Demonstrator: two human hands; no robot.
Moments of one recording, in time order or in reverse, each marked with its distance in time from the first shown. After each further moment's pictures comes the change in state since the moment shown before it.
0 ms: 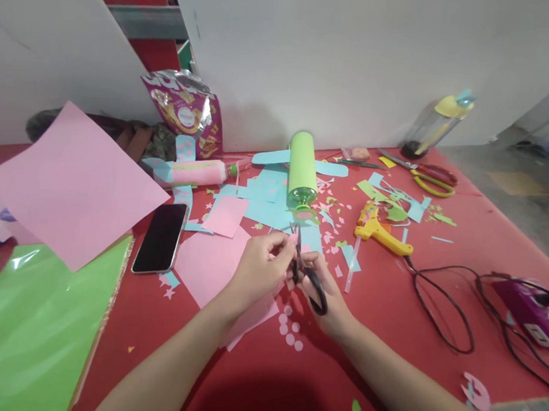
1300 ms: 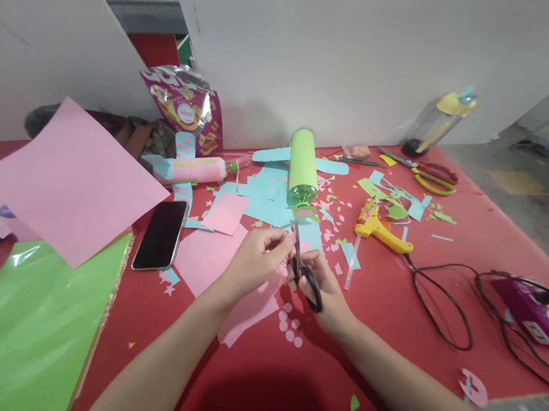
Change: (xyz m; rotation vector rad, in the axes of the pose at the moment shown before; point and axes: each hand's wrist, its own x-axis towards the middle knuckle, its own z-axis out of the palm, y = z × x) left_hand 0.005 -0.002 -0.012 -0.029 -0.112 0.040; right_hand 0.000 -0.003 0.004 0.008 0.010 -0.013
